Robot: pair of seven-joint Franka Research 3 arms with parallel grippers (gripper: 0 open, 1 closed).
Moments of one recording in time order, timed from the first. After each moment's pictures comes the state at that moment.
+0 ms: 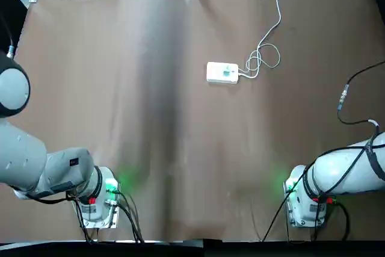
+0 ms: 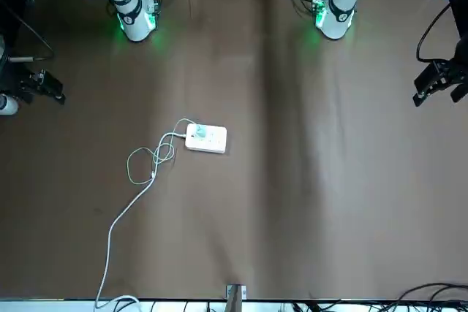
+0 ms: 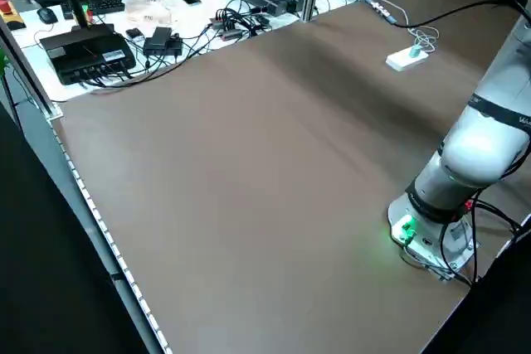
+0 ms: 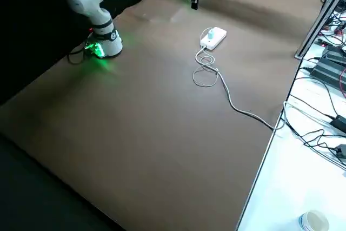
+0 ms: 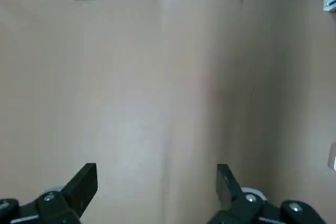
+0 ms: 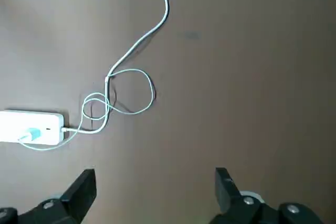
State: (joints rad) left arm 0.20 0.05 -0.30 -1.38 0.05 1.59 -0.15; right arm 0.08 0.03 -0.07 -1.54 -0.02 1.57 0.03
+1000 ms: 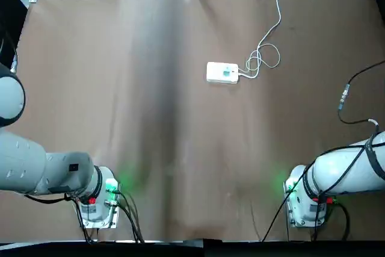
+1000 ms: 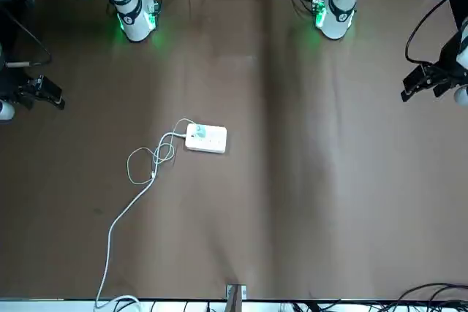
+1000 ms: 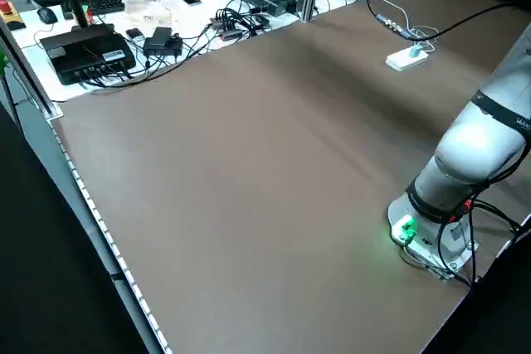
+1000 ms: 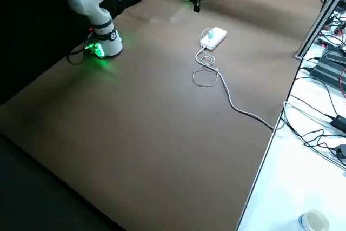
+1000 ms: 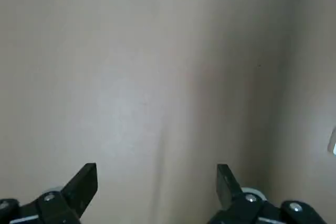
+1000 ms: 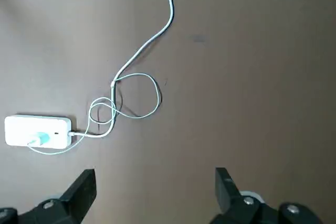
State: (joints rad) left arm 0.06 -0.02 -0.09 -1.58 -0.02 1.62 -0.14; right arm 0.06 0.04 -0.07 -1.54 0.02 1.59 0.02
